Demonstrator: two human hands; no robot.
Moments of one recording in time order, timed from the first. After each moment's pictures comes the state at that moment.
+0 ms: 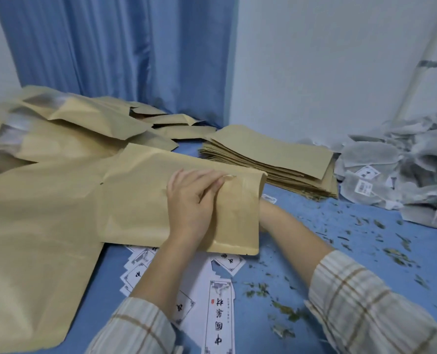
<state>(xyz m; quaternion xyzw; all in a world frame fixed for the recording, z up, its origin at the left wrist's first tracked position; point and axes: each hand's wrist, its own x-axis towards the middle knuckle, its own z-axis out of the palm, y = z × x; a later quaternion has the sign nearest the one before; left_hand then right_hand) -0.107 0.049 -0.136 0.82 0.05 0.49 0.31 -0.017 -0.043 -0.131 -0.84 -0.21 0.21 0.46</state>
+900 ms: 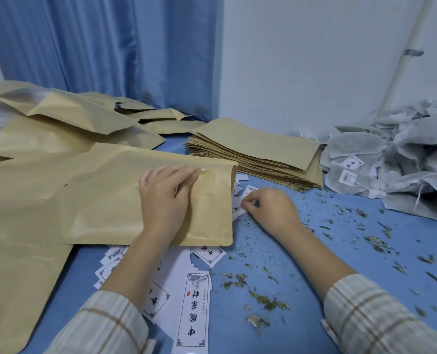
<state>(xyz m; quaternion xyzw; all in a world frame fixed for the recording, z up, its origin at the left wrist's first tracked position) -0.102 0.058 -0.148 0.84 0.09 0.48 0.23 0.011 -0.110 -0.174 -0.92 -0.29 -0.15 0.21</state>
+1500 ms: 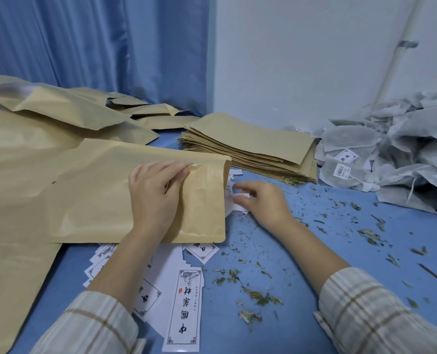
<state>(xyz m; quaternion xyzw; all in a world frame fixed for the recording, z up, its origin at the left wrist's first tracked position) -0.104 0.059 -0.148 0.85 0.09 0.47 0.23 0.012 -0.112 -0.175 -0.88 -0.30 -0.09 0.36</state>
